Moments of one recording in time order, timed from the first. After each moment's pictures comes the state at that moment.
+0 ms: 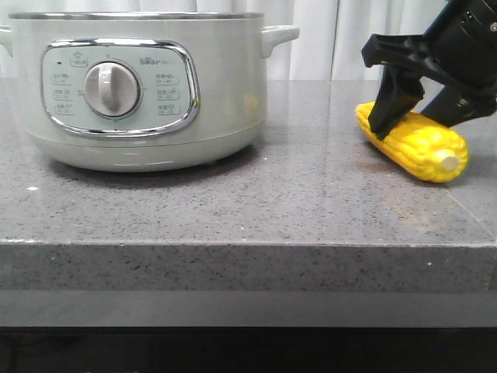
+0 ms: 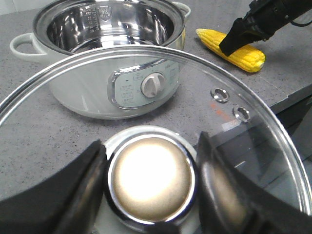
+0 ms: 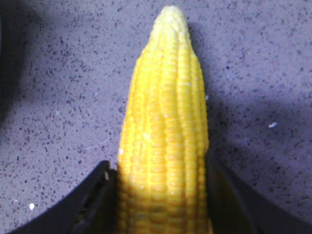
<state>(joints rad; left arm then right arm) -0.36 0.30 -0.80 -0.23 0.98 0.24 0.20 1.54 -1.02 0.35 0.44 -0.08</state>
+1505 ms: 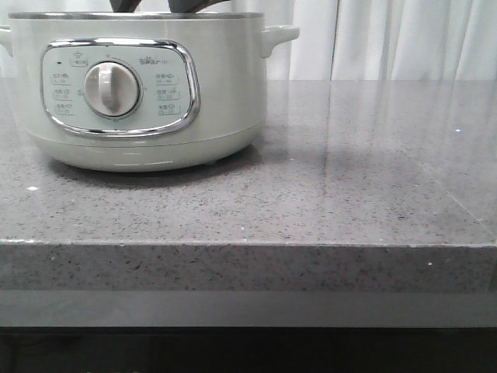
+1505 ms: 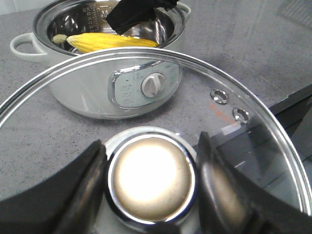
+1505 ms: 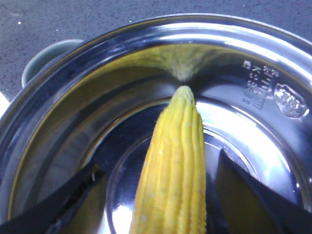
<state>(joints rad) -0.36 0.30 -0.80 -0.23 0.98 0.24 0.62 1.87 -1.72 0.35 0.51 -0.21</state>
